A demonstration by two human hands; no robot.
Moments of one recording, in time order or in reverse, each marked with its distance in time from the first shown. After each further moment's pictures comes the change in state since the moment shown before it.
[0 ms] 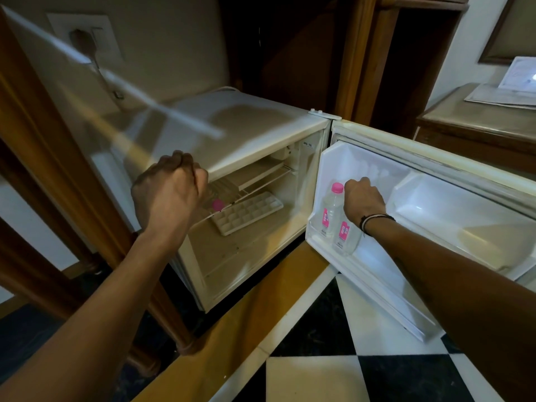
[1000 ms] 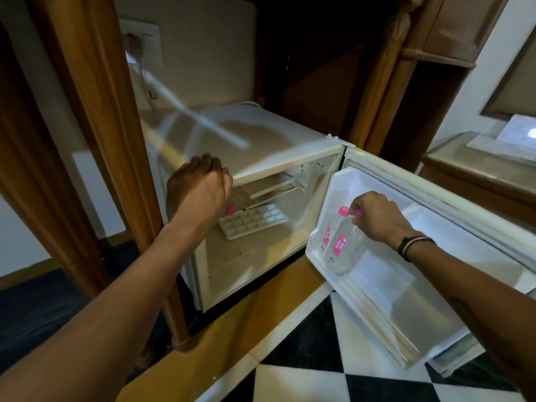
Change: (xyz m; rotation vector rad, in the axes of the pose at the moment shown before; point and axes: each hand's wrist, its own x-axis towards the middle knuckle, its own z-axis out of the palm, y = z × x) left_hand -0.003 -0.012 0.003 0.157 0.095 0.209; right_hand -0.036 -0.004 -0.073 0.053 0.009 -0.243
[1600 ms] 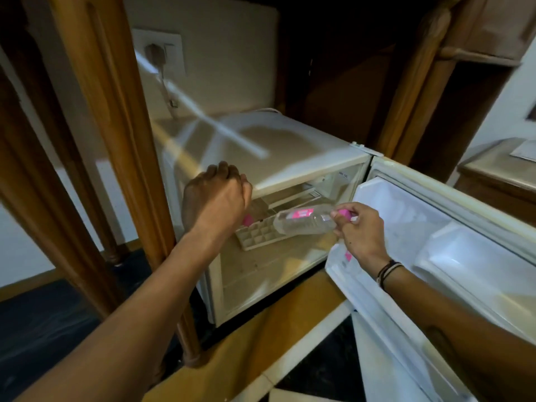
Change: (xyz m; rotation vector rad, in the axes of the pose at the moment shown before) left_hand 0.014 0.005 -0.013 0.036 -0.021 -0.067; right_hand 0.016 -0.071 0.056 0.962 0.239 0.178
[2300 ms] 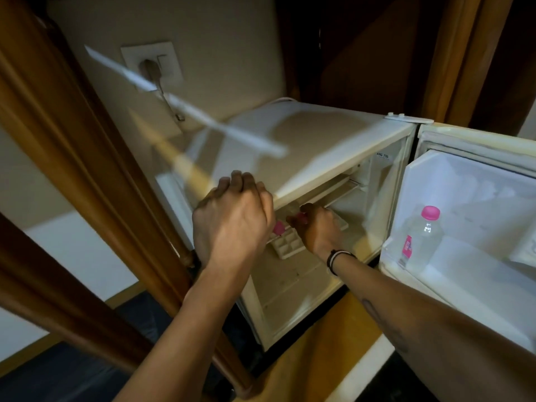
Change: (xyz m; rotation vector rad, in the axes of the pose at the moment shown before) left_hand 0.001 0.009 0.003 -0.002 -0.040 -0.117; right_hand 0.027 0.014 0.168 -0.289 -0.212 -0.001
